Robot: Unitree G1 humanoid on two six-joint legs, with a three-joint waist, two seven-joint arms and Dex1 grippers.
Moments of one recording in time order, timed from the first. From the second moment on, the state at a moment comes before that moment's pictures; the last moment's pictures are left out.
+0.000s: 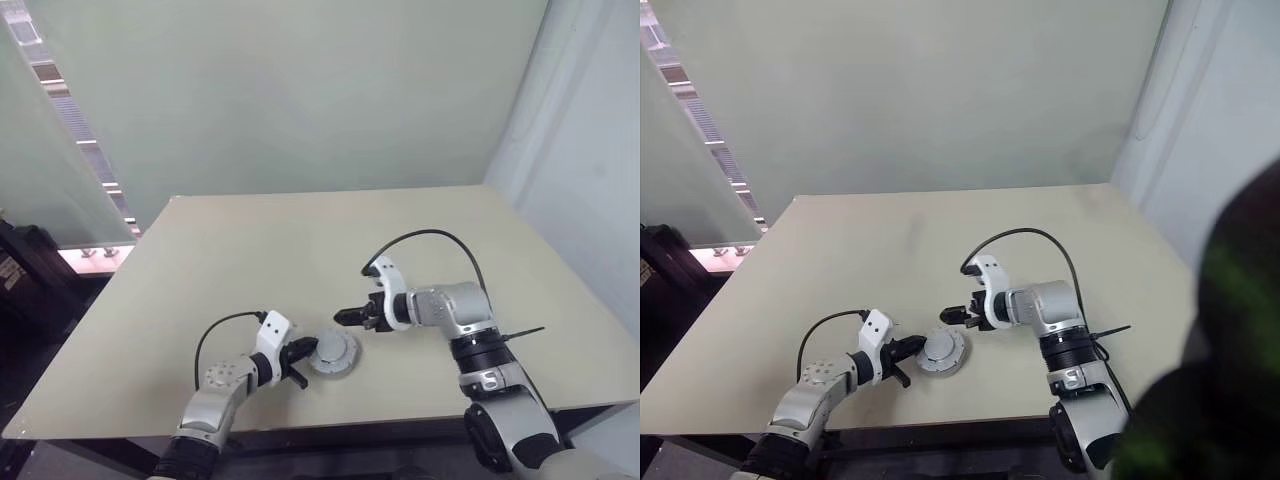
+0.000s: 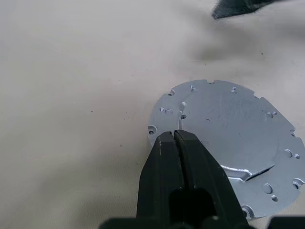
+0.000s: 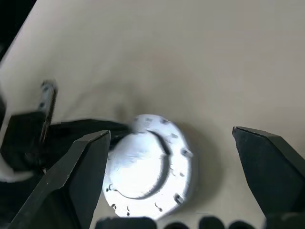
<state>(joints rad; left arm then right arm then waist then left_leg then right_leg) -0.12 0.32 -0.13 0.19 -0.18 0.29 -0.68 -0.73 -0.07 -0.03 0.37 0.21 1.28 0.61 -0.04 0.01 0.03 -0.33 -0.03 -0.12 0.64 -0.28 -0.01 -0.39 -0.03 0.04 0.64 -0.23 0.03</state>
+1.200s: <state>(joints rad) -0.12 0.33 -0.12 0.18 -0.17 0.30 -0.68 -0.68 0.05 -0.43 0.73 0.42 1.37 0.44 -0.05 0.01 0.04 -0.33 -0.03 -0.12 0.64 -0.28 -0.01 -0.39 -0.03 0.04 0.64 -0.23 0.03</state>
